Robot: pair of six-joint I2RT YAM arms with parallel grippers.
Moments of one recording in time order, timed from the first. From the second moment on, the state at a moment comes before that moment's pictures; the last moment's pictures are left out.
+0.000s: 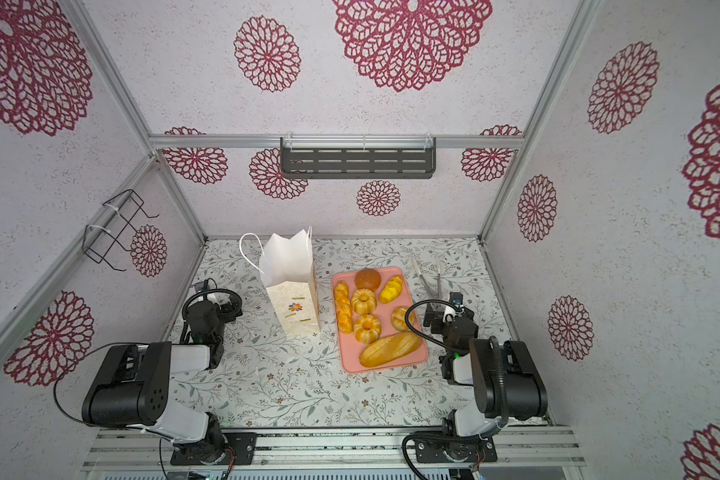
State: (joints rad) left arm 0.08 1.55 0.41 0.84 -0.27 -0.06; right arm -0.02 1.55 0.24 1.07 0.00 0.02
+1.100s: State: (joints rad) left arm 0.07 1.55 0.41 0.85 -0.30 -0.05; right arm -0.02 1.55 0.24 1.06 0.00 0.01
